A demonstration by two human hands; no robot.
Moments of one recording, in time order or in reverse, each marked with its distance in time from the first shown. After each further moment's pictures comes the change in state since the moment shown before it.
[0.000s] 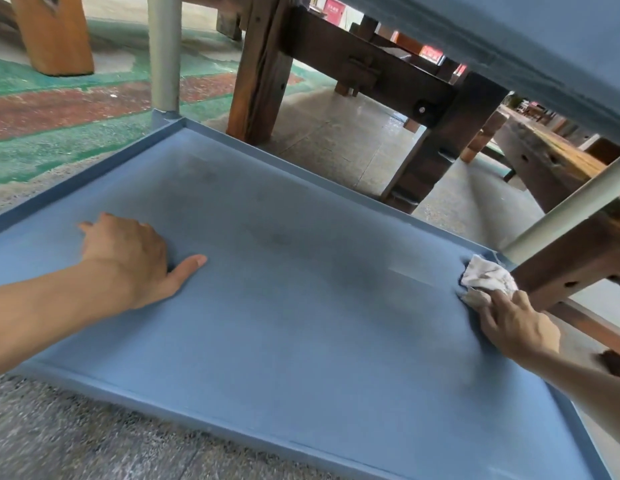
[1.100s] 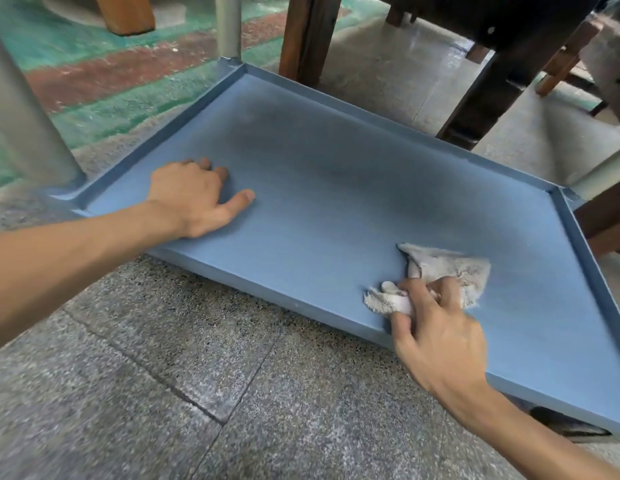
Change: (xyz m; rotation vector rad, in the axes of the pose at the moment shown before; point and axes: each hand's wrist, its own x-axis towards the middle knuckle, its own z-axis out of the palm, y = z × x) left_hand -0.056 -0.043 0.001 -0.301 0.129 -0.049; right_hand -0.249 -0.193 -0.121 0.383 -0.068 -0.261
